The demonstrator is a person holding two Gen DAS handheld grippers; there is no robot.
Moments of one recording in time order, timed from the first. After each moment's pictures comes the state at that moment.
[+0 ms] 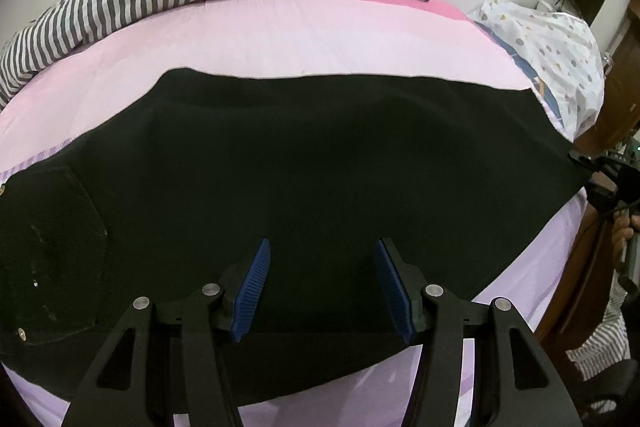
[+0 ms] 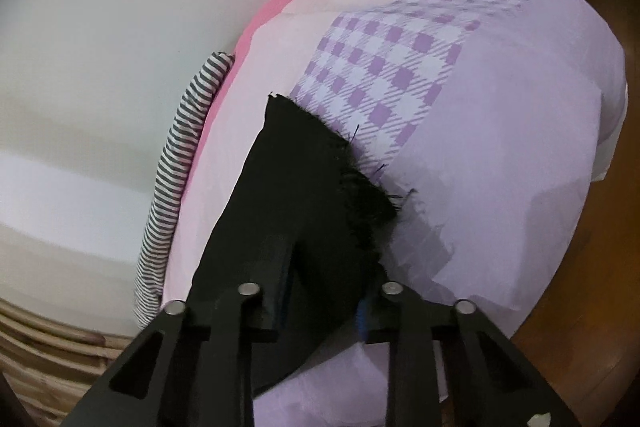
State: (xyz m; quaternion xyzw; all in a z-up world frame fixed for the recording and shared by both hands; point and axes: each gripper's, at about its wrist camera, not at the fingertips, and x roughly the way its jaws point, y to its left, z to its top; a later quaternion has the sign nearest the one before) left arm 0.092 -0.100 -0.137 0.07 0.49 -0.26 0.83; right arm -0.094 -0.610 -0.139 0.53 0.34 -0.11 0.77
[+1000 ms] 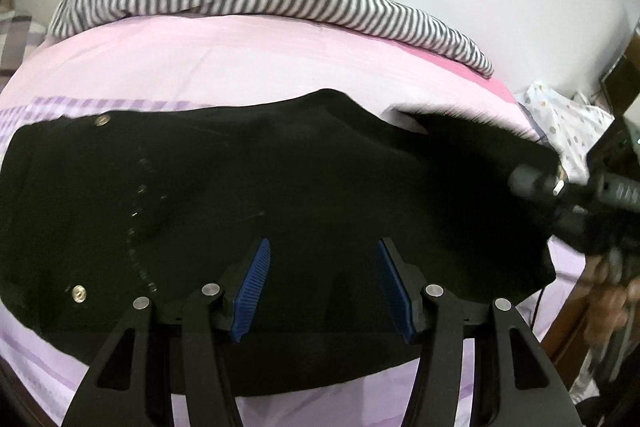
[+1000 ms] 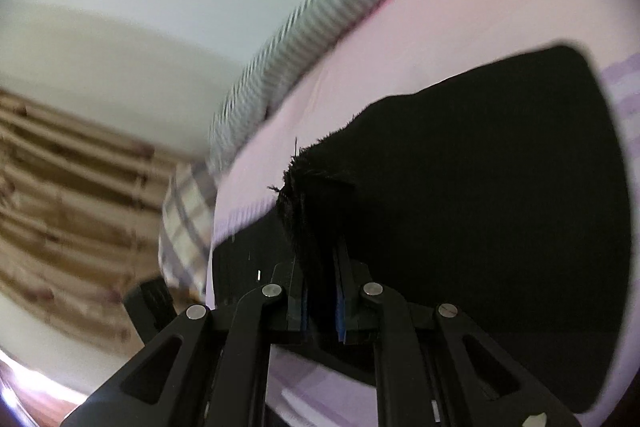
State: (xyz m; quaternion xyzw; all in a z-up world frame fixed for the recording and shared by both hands) left arm 0.101 0.020 -0.122 -0.06 0.46 -0.19 0.86; right arm 0.084 -0.294 -0.078 0.37 0.48 0.23 0.76
